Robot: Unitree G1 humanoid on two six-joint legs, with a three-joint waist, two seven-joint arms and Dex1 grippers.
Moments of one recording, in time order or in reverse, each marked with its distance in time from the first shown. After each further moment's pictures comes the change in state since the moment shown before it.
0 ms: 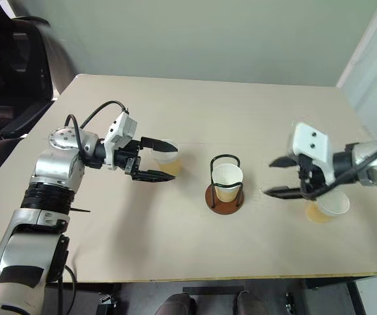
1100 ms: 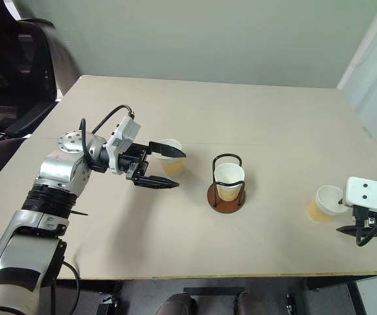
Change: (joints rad) left arm 0.018 0.038 -0.121 -0.052 -0.211 -0.003 -0.013; right arm 0.566 -0.160 -0.258 0.246 -0.368 -0.484 0.091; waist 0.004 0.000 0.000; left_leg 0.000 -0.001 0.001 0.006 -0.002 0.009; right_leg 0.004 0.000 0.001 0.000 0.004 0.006
